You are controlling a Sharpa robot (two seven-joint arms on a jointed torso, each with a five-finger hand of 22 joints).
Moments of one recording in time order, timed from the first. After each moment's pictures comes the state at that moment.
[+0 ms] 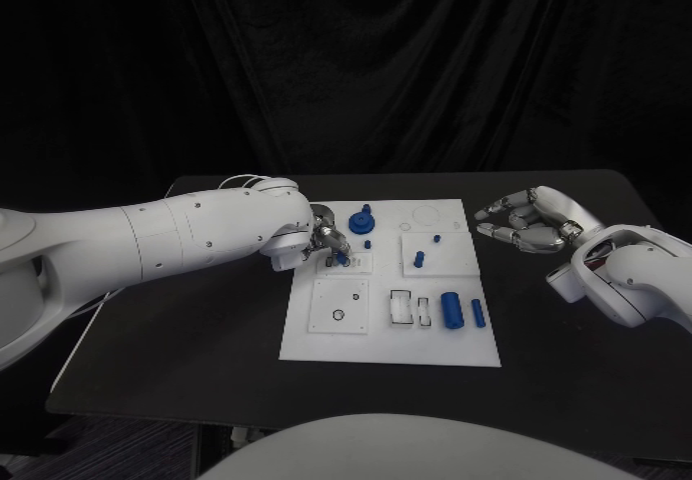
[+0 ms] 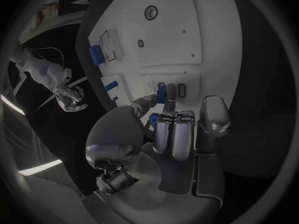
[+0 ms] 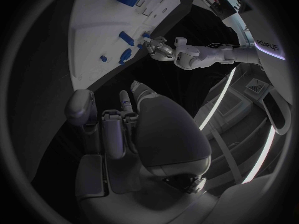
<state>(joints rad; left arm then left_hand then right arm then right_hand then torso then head) 1.28 -0.59 -0.21 1.24 -0.89 0.08 -0.55 0.97 0.04 0.47 -0.02 0.36 1.03 0.06 0.21 0.82 1.47 -0.03 1.56 1.31 1.47 -0.08 1.55 1.31 0.08 1.29 0.04 1.31 1.15 1.26 -0.95 -0.25 1.48 -0.83 -0.41 0.24 1.49 -0.02 0.19 0.24 0.26 0.85 0.14 0.22 0.14 1.47 0.06 1.54 1.31 1.46 -0.01 1.50 1.31 0.10 1.33 0.11 1.09 1.31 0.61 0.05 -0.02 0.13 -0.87</state>
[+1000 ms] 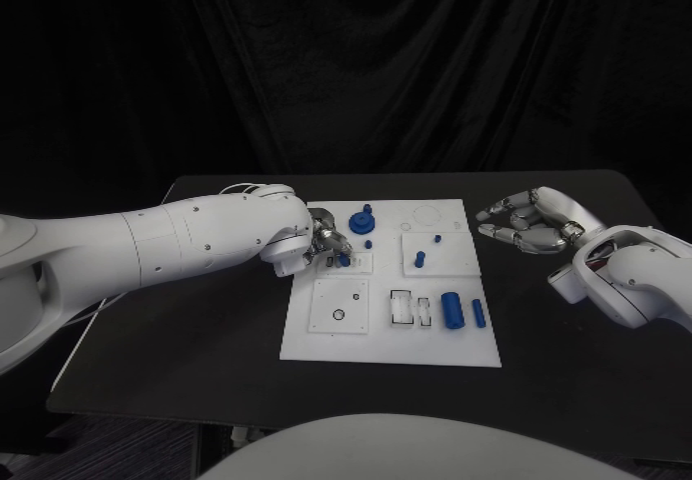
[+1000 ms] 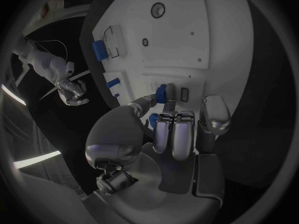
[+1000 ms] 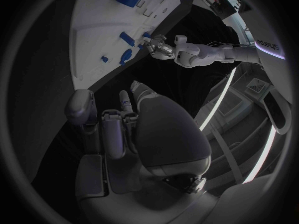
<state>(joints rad) 1.26 -0.60 -0.21 1.25 -0.84 0.03 -0.52 0.96 0.05 0.48 -0.02 0.36 1.03 0.05 0.22 0.82 1.47 -0.03 1.56 1.31 1.47 -0.08 1.55 1.31 0.08 1.29 0.04 1.30 1.14 1.26 -0.95 -0.25 1.48 -0.83 -0.41 0.23 1.49 -0.02 0.19 0.24 0.26 0.85 0.14 0.22 0.14 1.46 0.06 1.54 1.31 1.47 -0.01 1.50 1.31 0.10 1.33 0.11 1.08 1.31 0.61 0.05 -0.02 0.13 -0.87</state>
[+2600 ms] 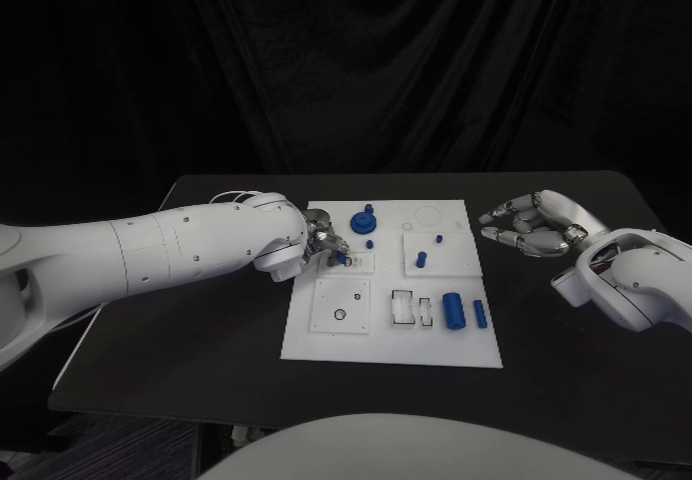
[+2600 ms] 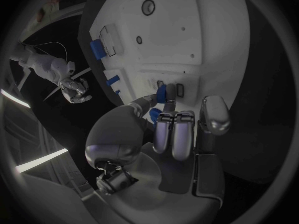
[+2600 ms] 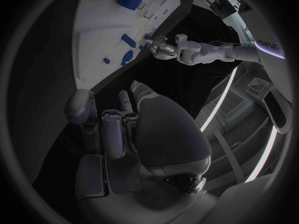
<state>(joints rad) 1.24 -0.65 -0.21 1.30 -0.90 -0.07 -0.47 0.96 0.05 0.49 -0.02 0.37 1.04 0.05 0.21 0.83 1.47 -0.03 1.56 1.31 1.47 -0.08 1.55 1.31 0.08 1.29 0.04 1.30 1.14 1.25 -0.96 -0.25 1.48 -0.83 -0.40 0.23 1.49 -0.02 0.19 0.24 0.26 0.85 0.15 0.22 0.14 1.47 0.07 1.54 1.31 1.47 -0.01 1.50 1.31 0.10 1.33 0.11 1.08 1.31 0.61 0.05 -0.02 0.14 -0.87</state>
